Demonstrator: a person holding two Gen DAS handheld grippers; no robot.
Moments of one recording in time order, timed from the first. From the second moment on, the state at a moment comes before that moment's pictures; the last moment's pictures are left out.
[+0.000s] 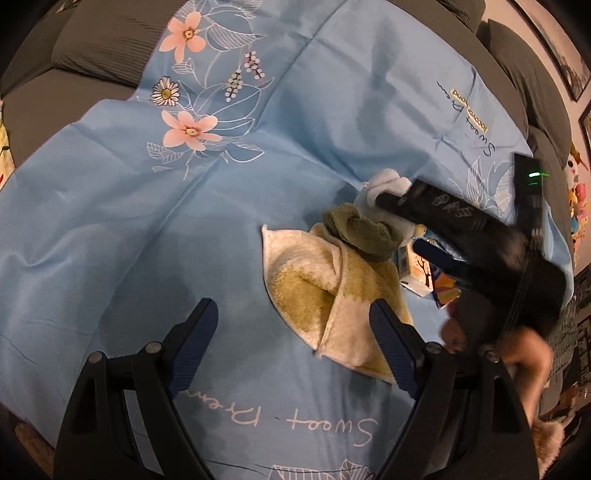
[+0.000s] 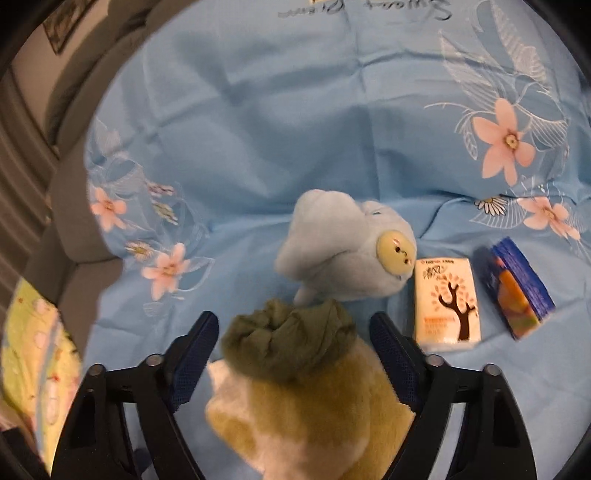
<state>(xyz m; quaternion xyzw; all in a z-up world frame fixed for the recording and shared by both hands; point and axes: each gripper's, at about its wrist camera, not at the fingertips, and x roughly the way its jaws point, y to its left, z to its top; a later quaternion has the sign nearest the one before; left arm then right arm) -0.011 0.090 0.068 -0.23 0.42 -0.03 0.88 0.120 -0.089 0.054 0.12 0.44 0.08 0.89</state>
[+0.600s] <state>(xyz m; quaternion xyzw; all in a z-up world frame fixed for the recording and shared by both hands) -0.020 0.104 0.074 -0.26 0.40 -0.01 0.88 0.029 -0.113 0.107 0.12 0.38 0.10 0.91</state>
